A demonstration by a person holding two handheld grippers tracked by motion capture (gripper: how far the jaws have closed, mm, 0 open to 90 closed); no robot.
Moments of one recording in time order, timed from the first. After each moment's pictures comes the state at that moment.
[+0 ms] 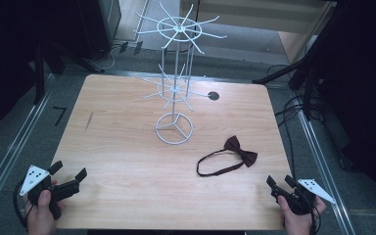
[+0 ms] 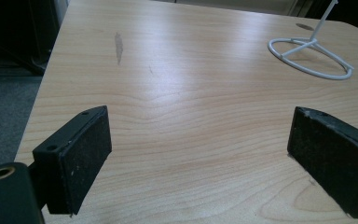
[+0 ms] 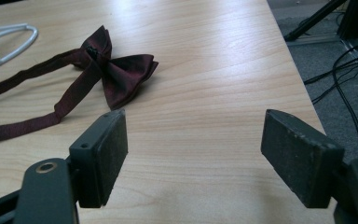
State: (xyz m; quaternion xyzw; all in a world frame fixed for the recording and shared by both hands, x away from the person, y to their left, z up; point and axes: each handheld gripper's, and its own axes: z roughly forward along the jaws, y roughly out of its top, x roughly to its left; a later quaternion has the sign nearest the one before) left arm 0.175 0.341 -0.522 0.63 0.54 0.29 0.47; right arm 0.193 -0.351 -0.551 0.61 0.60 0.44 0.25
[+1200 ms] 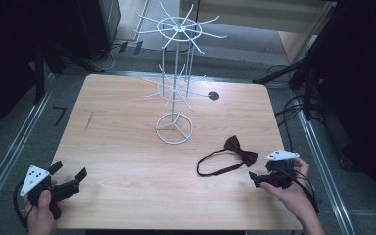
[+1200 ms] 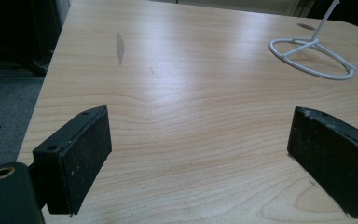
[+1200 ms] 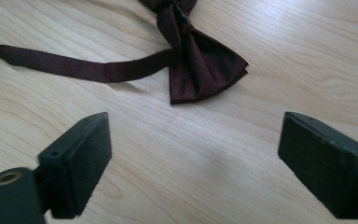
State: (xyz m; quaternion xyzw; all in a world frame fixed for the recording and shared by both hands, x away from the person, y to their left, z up) left arm 0.175 0.341 -0.522 0.63 0.54 0.30 0.47; right arm 0.260 -0.297 -0.497 0.47 0.83 0.26 0.18
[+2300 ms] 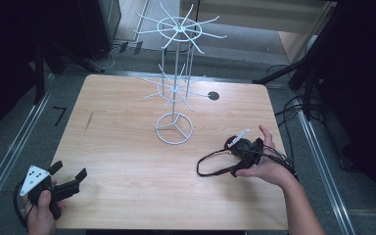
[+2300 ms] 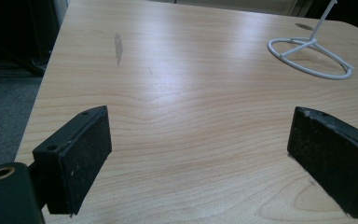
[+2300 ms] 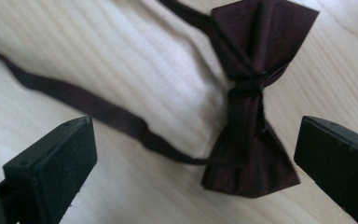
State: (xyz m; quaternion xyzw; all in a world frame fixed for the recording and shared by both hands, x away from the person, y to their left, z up) left arm 0.175 0.341 -0.522 0.63 0.54 0.29 0.47; right arm 0.324 -0.216 -0.493 0.34 0.93 0.10 0.13
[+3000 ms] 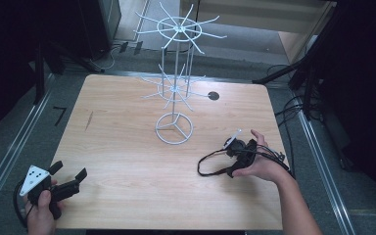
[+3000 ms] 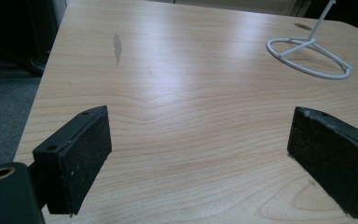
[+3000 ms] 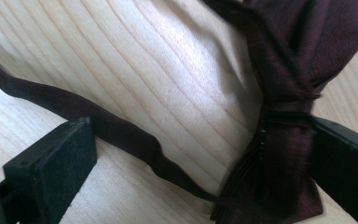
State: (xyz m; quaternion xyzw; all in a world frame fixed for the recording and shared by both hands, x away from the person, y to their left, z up) left arm 0.175 0.341 -0.522 0.63 0.54 0.29 0.47; right arm 0.335 -0.207 -0.515 0.32 0.94 0.08 0.10
